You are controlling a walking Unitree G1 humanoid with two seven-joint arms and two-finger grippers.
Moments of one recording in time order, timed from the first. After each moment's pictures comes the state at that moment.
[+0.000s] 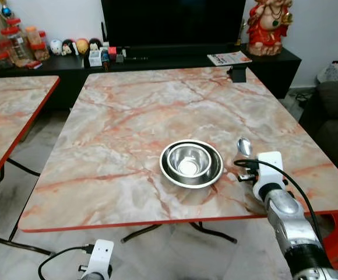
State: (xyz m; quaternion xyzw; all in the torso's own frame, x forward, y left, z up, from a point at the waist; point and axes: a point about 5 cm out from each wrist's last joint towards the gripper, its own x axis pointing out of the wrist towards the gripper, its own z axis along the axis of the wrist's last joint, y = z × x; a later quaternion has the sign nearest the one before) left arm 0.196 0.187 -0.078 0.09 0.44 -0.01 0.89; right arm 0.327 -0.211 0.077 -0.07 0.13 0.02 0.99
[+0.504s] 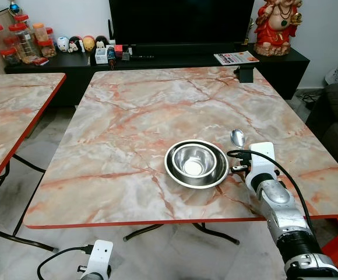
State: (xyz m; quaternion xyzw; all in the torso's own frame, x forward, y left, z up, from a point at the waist) left arm 0.196 0.187 -0.077 0.09 0.44 -0.01 0.89; right arm 0.338 -0.203 0.083 -0.06 0.12 0.02 0.99
